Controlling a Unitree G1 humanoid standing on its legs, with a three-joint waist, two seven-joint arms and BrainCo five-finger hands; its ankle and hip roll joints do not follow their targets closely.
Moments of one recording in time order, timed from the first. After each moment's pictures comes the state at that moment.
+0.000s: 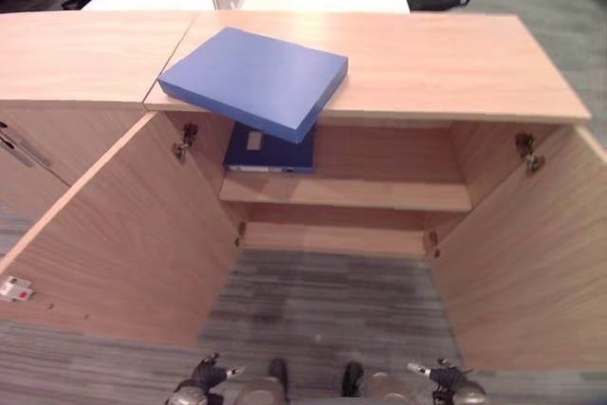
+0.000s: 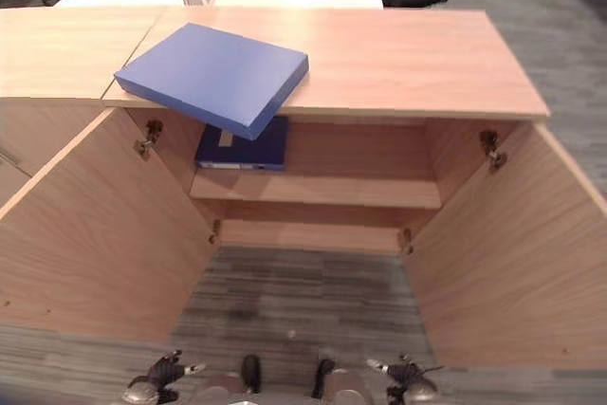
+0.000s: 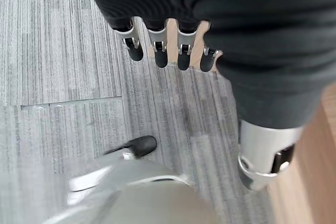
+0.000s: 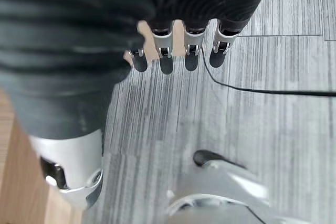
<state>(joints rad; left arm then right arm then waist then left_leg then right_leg) 0.01 0.25 -0.24 1.22 -0.05 -0.08 0.07 -0.03 -0.28 0.18 1.22 0.24 -0.01 -0.11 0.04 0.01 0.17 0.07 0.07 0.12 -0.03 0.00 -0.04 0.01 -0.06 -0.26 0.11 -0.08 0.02</state>
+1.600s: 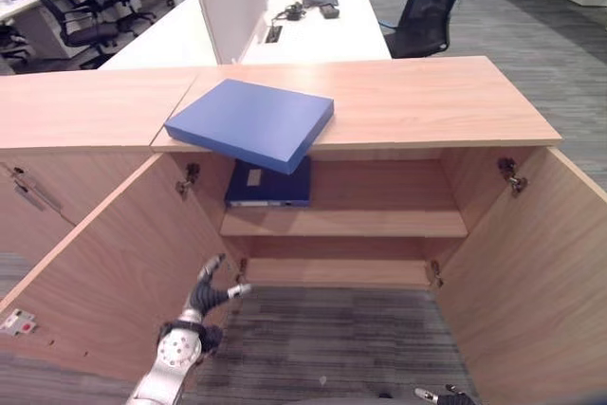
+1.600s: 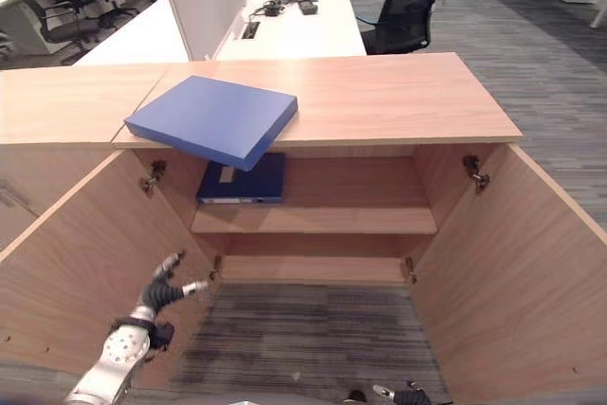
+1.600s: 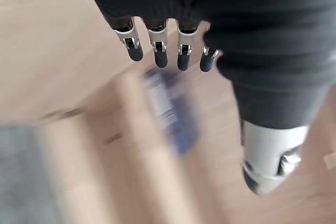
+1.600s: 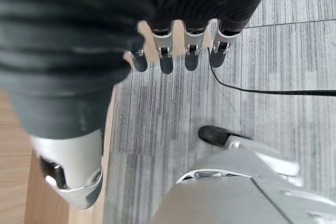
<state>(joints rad) 0.14 0.41 -0.12 0.26 0.06 -0.14 0.20 0.09 -0.27 0.15 1.17 0.20 -0.02 -0.11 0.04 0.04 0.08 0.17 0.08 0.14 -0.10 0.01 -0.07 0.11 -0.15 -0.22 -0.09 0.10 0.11</state>
